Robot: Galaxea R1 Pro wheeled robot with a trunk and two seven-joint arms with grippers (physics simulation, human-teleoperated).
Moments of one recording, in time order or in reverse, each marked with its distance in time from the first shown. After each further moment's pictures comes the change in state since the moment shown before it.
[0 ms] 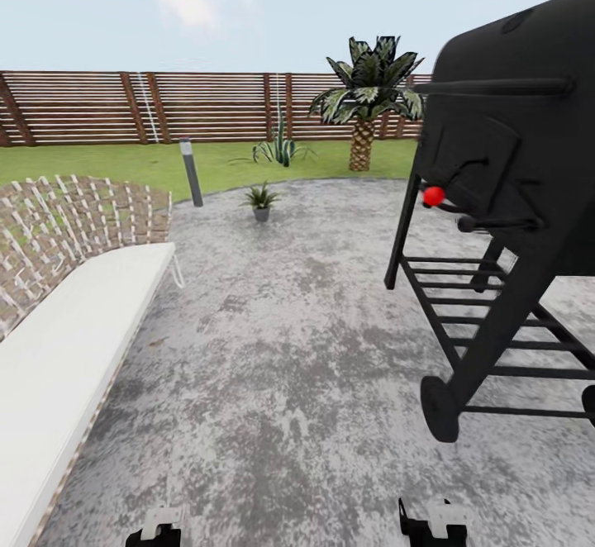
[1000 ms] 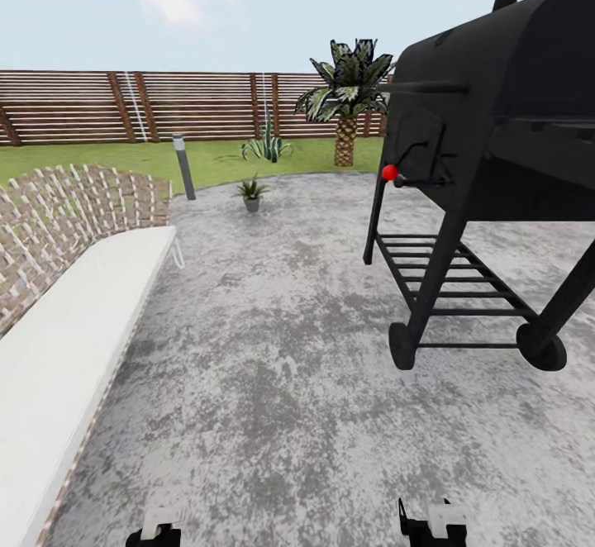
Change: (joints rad) left arm 0.000 0.000 0.000 0.000 0.000 0.000 0.000; right arm 0.000 0.000 0.000 0.000 0.003 0.000 0.000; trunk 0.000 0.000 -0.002
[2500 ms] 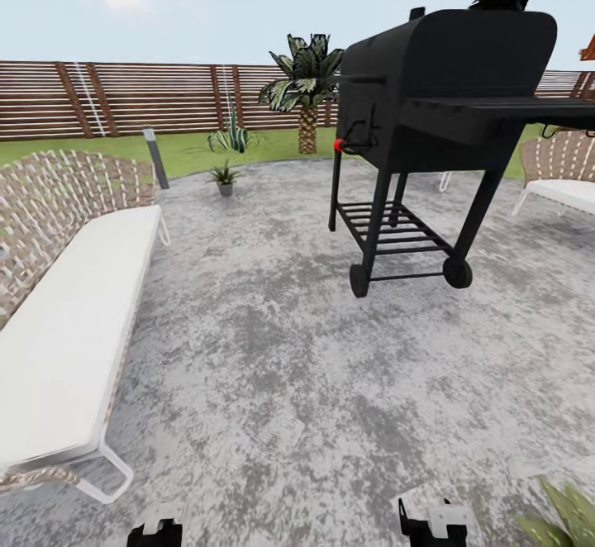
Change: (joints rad) left arm -0.012 -0.002 -0.002 0.003 -0.002 0.000 0.000; right arm 0.000 -0.001 0.000 0.000 0.000 -0.001 0.000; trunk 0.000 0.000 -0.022
